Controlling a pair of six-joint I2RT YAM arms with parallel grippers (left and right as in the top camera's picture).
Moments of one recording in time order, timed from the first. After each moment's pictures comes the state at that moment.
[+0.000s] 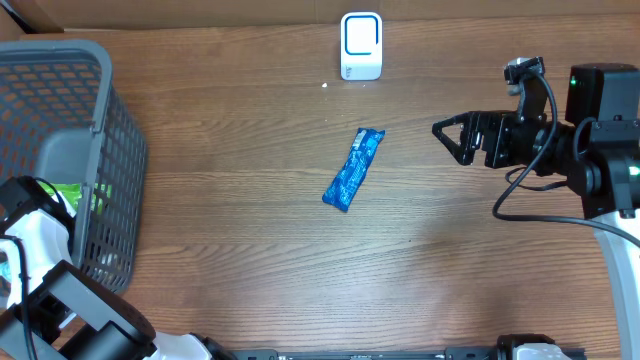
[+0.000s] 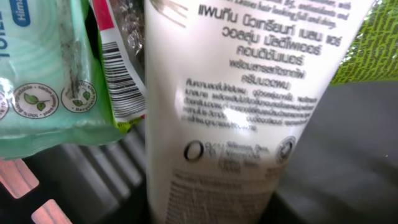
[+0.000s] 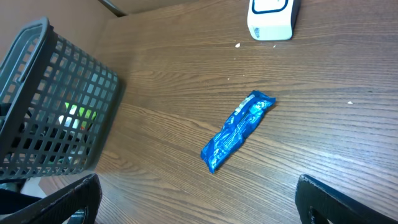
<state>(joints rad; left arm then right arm) 0.80 1.67 1.09 -0.80 -0.13 -0.28 0.03 1.29 1.43 -0.97 -0.65 0.12</state>
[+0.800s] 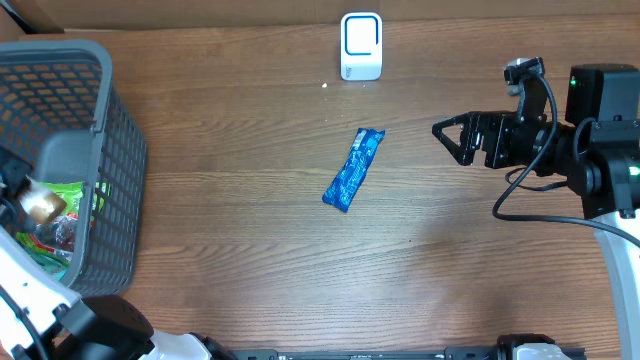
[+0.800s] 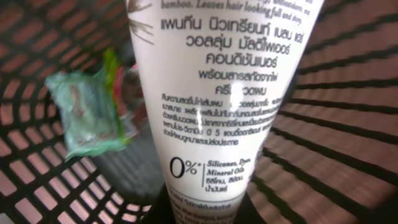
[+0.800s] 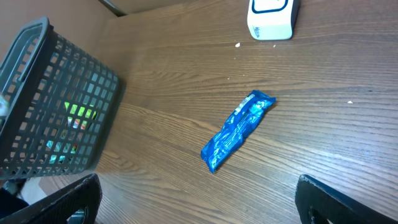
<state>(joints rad) 0.80 1.69 1.95 -1.41 0.09 -0.22 0.03 1.29 1.43 -0.97 -0.65 0.12</state>
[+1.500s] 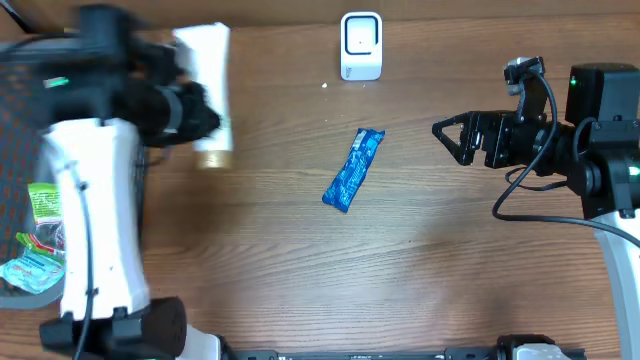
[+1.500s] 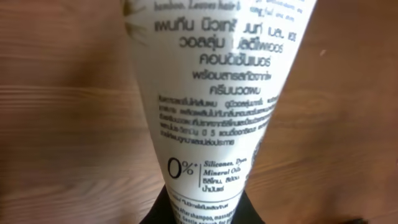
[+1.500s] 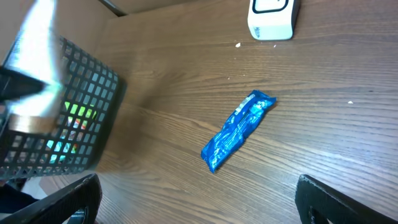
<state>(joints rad) 0.04 1.68 1.98 -1.52 0.32 -0.12 0.03 1.29 1.43 -0.97 -0.65 0.12</state>
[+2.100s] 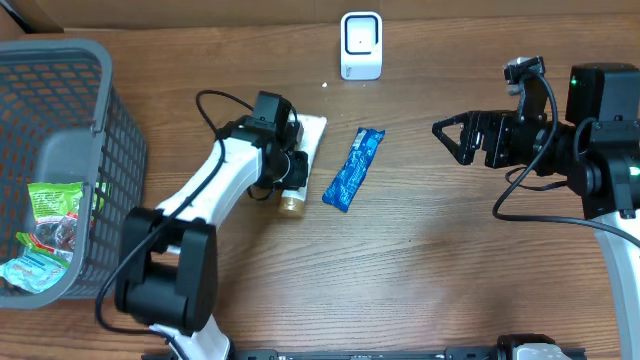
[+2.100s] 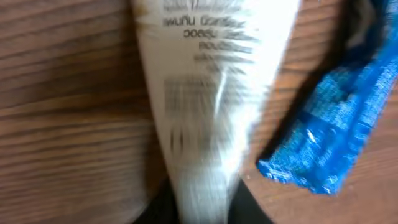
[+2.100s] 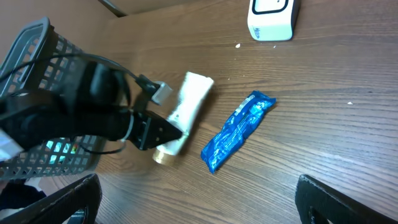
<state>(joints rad) -0.27 1.85 1.24 -0.74 0.18 -0.21 0.03 1.29 1.43 -0.97 -0.65 0.12</state>
